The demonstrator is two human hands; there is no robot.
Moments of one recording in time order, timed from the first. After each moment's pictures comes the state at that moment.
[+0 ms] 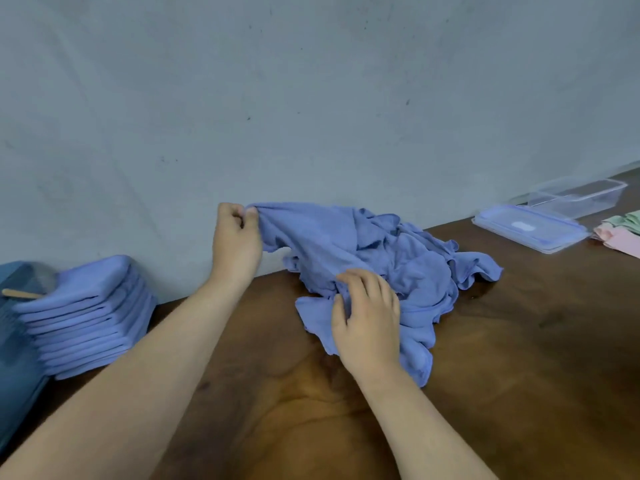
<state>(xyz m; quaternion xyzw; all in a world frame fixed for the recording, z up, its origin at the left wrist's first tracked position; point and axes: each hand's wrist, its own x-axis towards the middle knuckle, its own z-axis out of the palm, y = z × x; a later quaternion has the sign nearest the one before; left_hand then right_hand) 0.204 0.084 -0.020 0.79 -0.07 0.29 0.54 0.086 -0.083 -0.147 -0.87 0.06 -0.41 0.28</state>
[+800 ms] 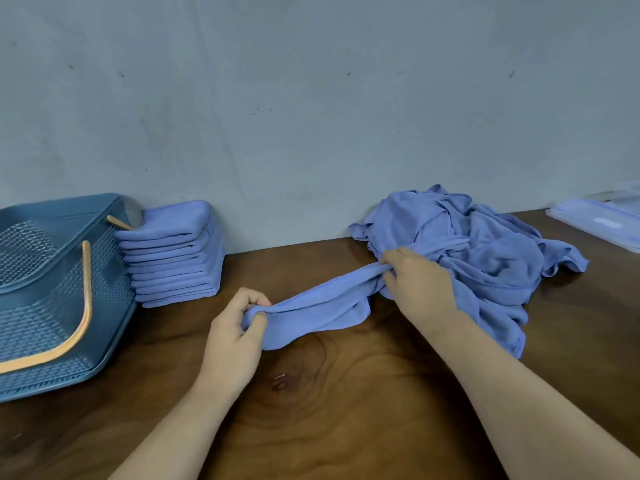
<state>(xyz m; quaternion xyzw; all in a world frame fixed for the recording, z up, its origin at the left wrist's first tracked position) 0.064 0.271 -0.150 0.83 -0.10 0.19 0.52 0.126 -0.038 -0.139 -0.95 -0.03 -0.27 0.12</state>
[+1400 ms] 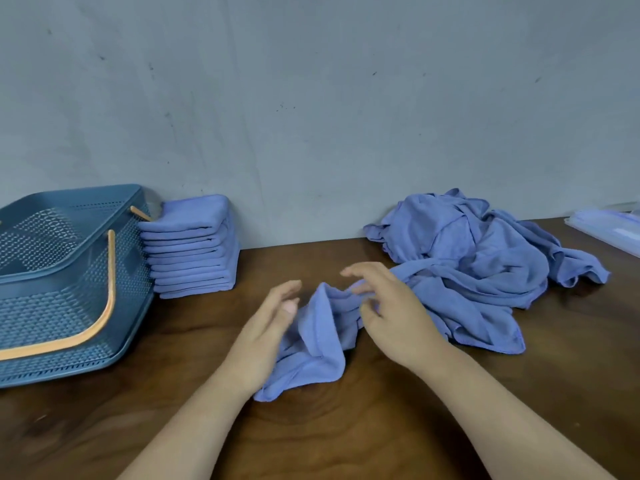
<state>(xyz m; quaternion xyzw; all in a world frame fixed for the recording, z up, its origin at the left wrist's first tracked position) 0.064 0.282 -0.149 0.78 -0.15 0.02 0.61 0.070 0.035 -0.124 -0.87 -0.21 -0.17 0.40</state>
